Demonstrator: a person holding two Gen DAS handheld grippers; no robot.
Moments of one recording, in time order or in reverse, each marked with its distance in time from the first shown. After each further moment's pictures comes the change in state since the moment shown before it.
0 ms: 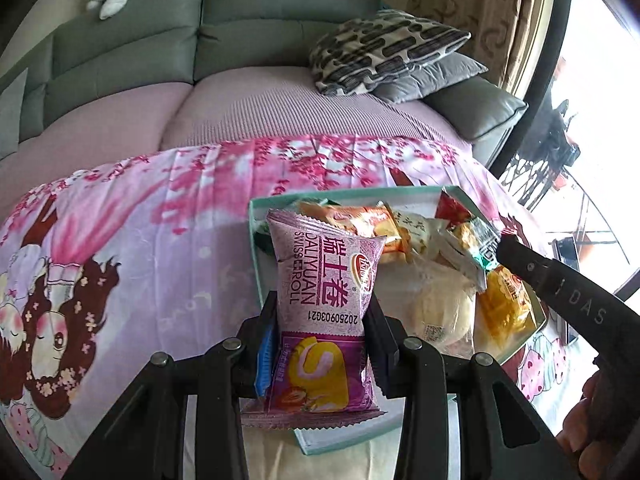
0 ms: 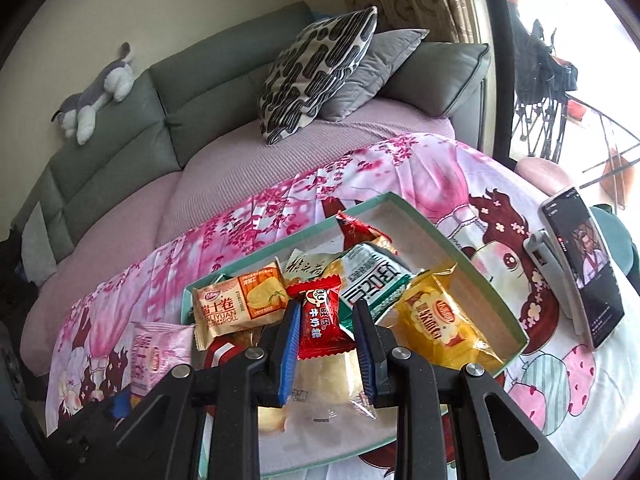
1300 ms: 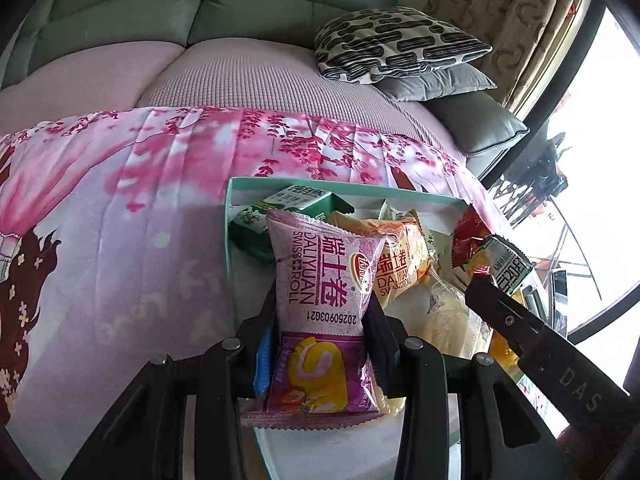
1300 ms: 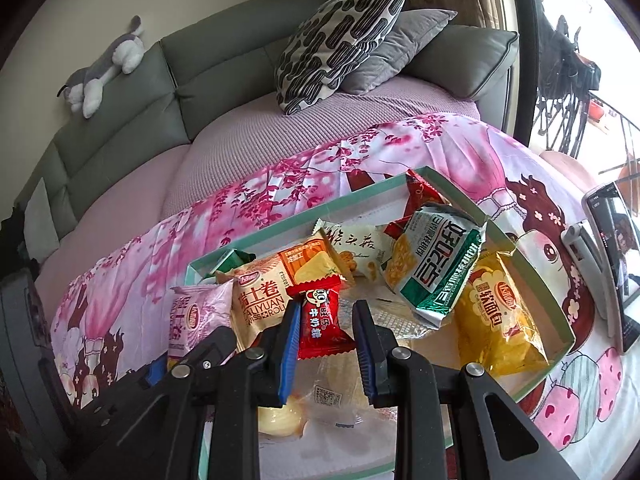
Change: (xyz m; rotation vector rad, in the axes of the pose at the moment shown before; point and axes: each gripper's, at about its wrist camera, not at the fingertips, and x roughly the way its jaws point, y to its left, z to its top) left arm 0.054 0.023 0.007 -0.131 0.032 -0.145; right arm 0.037 0.020 -0.010 -0.042 0.072 0.024
